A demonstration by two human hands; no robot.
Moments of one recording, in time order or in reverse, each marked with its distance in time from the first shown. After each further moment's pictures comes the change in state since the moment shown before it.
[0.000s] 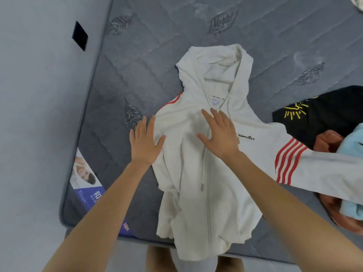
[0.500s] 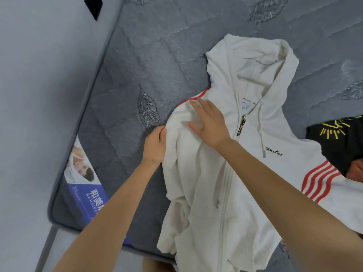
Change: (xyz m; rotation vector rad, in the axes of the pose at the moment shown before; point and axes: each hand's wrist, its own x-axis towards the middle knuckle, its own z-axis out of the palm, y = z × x) left_hand 0.029 -0.037 0.048 -0.746 0.055 -0.279; right_hand 0.093 -0.050 0.066 -0.005 -0.130 -0.206
